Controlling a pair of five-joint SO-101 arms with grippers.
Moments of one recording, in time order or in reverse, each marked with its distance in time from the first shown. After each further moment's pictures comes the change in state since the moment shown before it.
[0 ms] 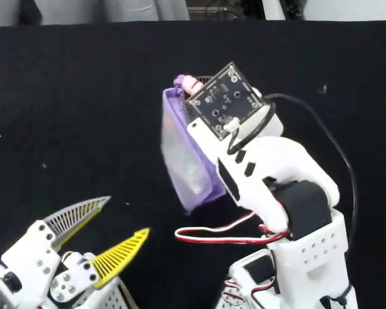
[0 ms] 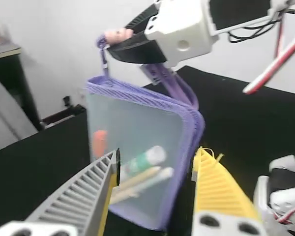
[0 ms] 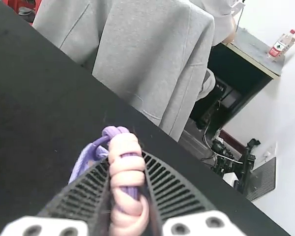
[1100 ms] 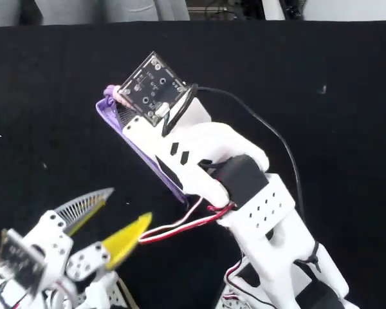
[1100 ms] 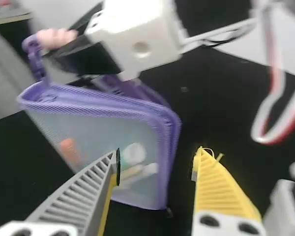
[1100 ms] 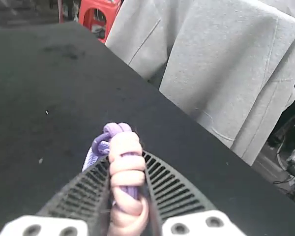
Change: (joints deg) left arm -6.4 0.0 6.6 -0.4 2.4; right arm -15.5 13.4 0.2 -10.7 -10.1
